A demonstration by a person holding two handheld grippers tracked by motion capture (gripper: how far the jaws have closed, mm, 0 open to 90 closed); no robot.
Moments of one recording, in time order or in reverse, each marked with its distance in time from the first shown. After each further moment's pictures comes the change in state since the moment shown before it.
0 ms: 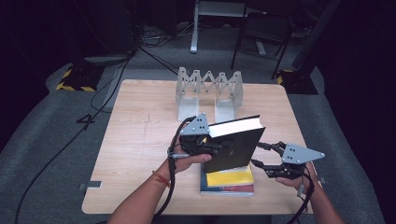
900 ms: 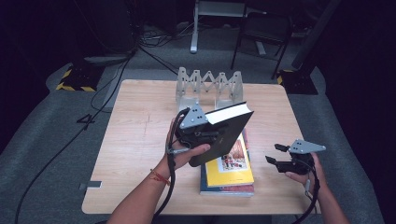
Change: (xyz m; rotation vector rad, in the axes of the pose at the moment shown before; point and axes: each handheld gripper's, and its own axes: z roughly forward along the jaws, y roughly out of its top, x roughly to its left) left arm 0.008 0.020 -0.019 0.025 0.249 -0.055; right arm -0.041 -0.065 -0.003 0.234 -0.174 0.230
